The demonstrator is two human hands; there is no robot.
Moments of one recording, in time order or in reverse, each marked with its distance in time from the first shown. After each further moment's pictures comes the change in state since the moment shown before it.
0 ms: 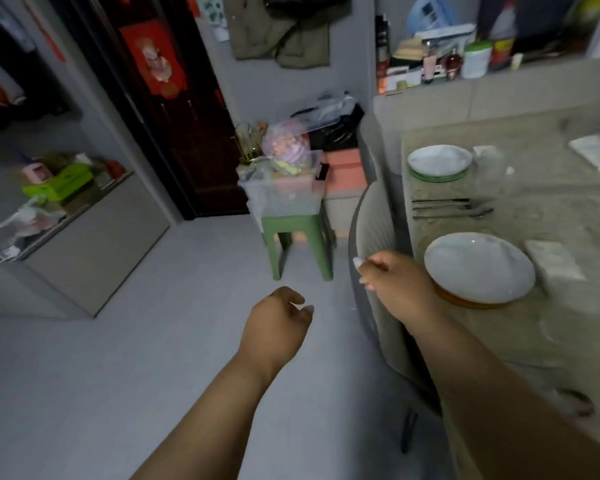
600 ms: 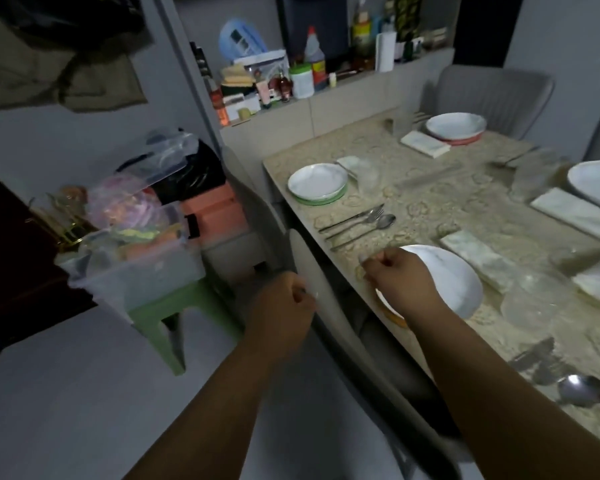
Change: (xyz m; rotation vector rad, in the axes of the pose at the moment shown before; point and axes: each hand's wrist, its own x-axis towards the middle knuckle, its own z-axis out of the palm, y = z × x) left_hand 0.251 0.064 0.053 -0.070 -0.445 0.486; right_hand 0.150 0.030 -0.008 0.070 0.628 0.389
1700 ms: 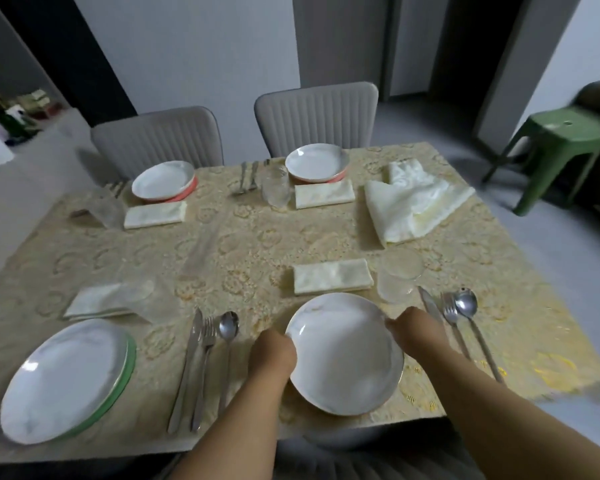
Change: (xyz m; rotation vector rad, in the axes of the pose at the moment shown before) left_hand 0.278 0.066 0.216 0.518 -0.835 0.435; right_hand 0.068 0.138 -0.023 -0.200 0.666 1.133
